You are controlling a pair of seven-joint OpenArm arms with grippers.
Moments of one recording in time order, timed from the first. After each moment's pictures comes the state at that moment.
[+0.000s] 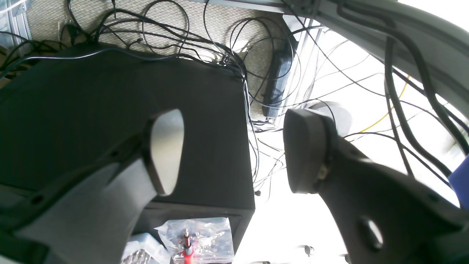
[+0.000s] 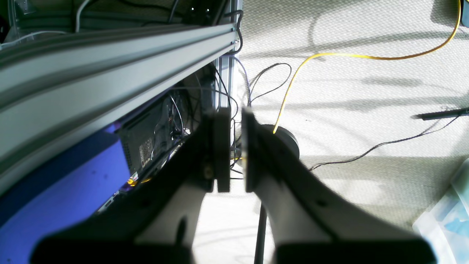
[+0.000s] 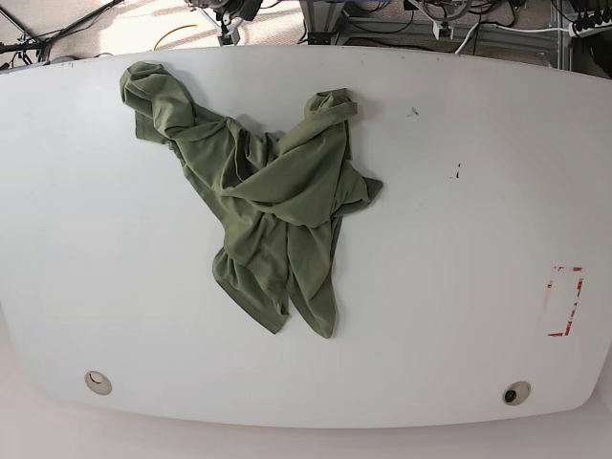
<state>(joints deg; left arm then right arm) 7.6 -6.7 -11.0 6.9 3.0 -7.7 -1.9 -11.4 2.0 19.4 17.5 -18.8 20.8 4.2</state>
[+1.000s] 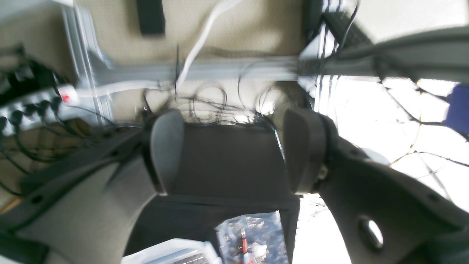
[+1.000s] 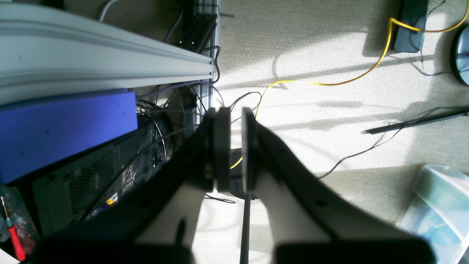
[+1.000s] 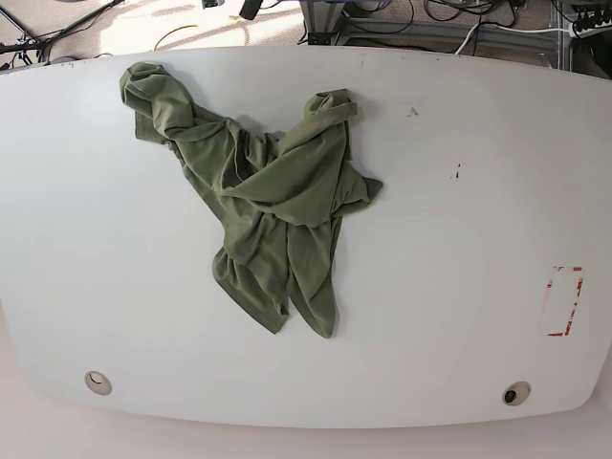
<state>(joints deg) 46.3 -6.5 -11.1 61.7 2.7 -7.7 -9.0 -40.1 -2.8 19.3 58.3 -14.5 21.3 7.2</state>
